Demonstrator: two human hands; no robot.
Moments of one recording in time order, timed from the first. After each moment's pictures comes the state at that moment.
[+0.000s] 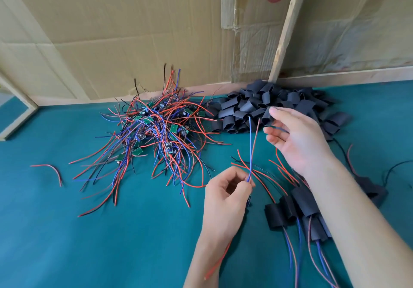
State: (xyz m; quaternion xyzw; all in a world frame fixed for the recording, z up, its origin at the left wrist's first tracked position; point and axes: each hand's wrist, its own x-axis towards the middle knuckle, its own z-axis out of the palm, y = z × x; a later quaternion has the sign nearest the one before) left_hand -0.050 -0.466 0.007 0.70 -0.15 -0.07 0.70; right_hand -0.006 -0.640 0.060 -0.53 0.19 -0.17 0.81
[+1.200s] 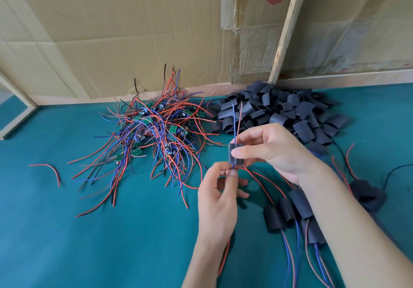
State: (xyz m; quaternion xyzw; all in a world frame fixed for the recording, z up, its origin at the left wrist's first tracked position) left_hand -0.046 -0.465 -0.003 0.68 -0.08 0.00 0.73; right_hand -0.012 -0.625 0.060 -0.74 -0.01 0.03 0.68
